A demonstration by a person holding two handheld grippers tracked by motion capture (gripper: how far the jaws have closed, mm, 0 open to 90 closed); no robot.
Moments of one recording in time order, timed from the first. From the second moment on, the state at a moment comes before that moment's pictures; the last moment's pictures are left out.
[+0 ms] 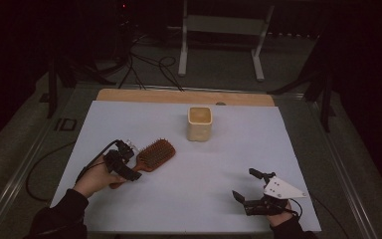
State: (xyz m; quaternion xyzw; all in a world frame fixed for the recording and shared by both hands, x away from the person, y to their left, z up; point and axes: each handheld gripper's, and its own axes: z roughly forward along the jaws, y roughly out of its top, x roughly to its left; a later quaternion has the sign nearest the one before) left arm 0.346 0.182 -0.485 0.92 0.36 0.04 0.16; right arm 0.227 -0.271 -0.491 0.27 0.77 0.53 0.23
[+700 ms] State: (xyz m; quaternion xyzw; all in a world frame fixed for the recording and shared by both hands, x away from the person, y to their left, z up) left arm 0.356 0.167 -0.489 0.93 0.35 0.03 0.10; right arm 0.227 -0.271 -0.491 0.27 0.77 0.53 0.23
